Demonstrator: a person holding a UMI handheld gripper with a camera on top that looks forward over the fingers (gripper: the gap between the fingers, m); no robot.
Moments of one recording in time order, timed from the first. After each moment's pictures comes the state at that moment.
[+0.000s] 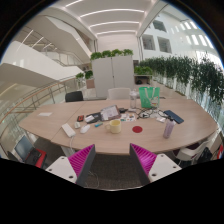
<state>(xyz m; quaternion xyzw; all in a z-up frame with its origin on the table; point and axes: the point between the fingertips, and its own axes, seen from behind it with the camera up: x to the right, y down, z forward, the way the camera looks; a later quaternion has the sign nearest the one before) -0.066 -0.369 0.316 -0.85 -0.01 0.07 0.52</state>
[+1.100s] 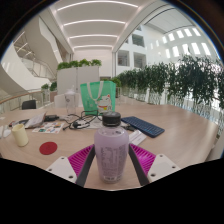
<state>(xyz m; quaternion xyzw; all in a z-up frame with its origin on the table) 0.340 0.012 0.063 -0.79 0.08 -0.06 0.60</state>
